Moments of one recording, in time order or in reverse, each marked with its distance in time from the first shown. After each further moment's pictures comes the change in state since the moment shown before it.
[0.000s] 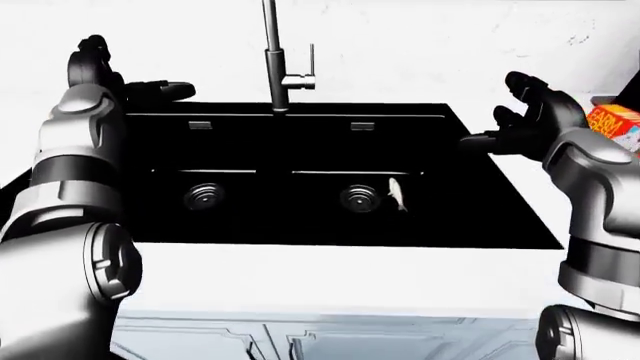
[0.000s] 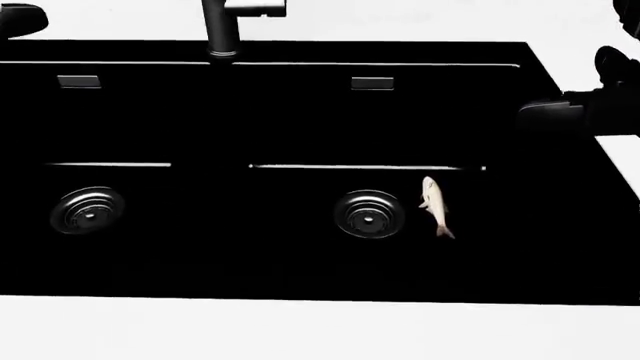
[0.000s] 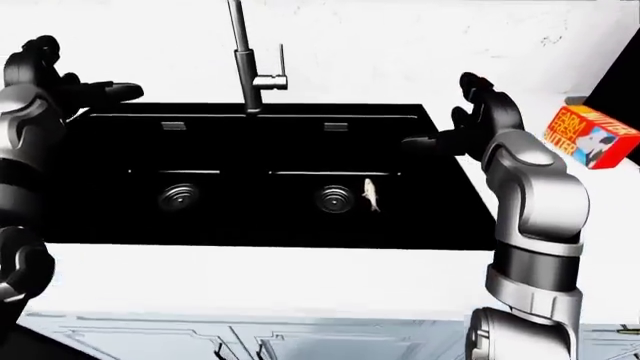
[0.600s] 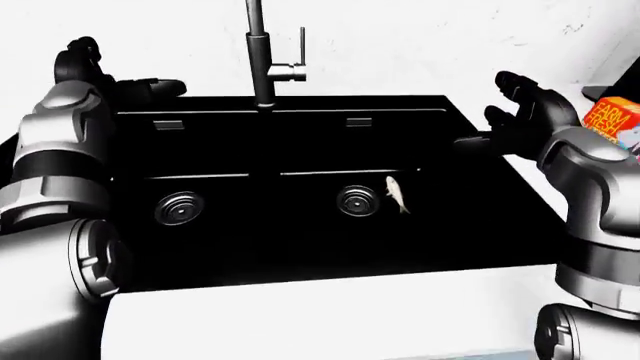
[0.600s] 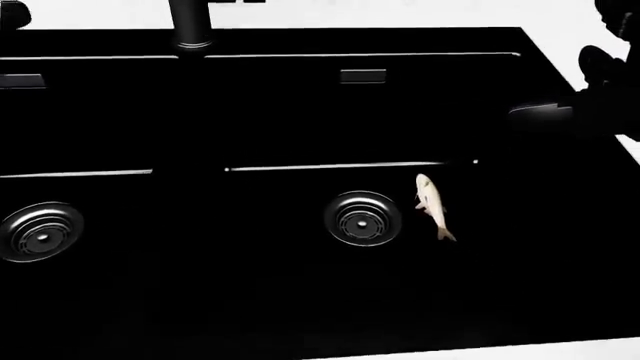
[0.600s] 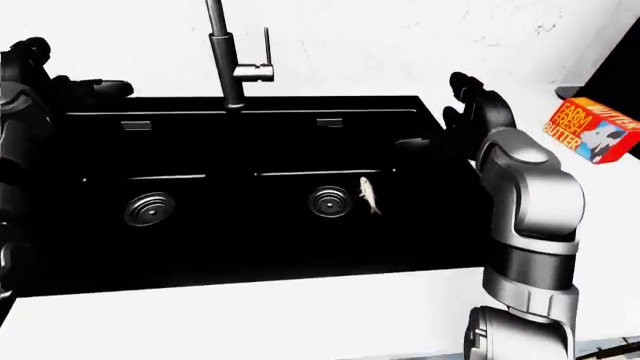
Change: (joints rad) left arm -0.026 0.033 0.006 0.021 0.002 0.051 -0.017; right arm -0.009 0.004 0.022 -0.016 0.008 0.023 0.019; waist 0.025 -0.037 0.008
